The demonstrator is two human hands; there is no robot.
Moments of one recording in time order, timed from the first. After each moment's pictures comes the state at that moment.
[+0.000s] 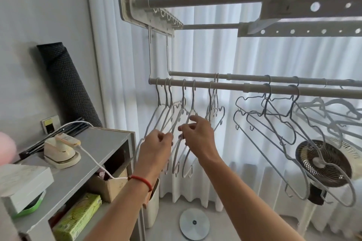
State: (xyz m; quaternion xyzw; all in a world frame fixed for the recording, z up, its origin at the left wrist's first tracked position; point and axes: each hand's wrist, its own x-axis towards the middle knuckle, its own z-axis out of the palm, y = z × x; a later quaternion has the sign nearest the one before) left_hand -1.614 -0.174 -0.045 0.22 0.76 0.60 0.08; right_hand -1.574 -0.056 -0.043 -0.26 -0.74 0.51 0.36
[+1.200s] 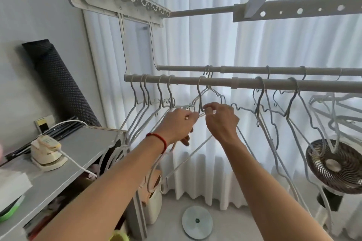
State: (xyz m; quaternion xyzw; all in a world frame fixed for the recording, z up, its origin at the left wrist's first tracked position) left_hand -1.633 -0.025 -0.020 0.43 0.81 0.39 0.06; right_hand -1.568 0.108 -0.043 -0.32 -0.81 0.29 0.39
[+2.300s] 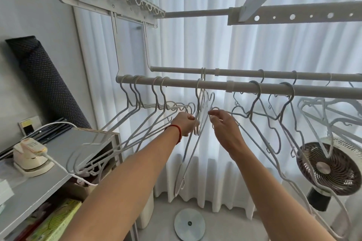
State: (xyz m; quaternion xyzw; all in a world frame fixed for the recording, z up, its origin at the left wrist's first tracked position) left_hand -1.690 0.066 -0.058 0.34 0.79 0.48 0.16; right_hand -1.544 0.132 -0.060 -0.24 -0.78 0.44 0.38
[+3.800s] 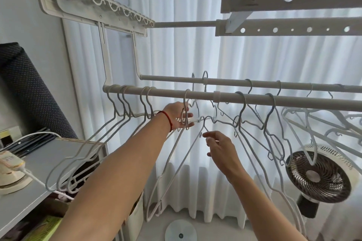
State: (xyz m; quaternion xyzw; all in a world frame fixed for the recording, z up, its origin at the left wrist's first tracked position) left_hand -1.711 0.102 -0.002 0.21 0.60 0.67 0.39; right_hand -1.525 0.144 -0.087 -0.28 -0.76 0.46 0.36
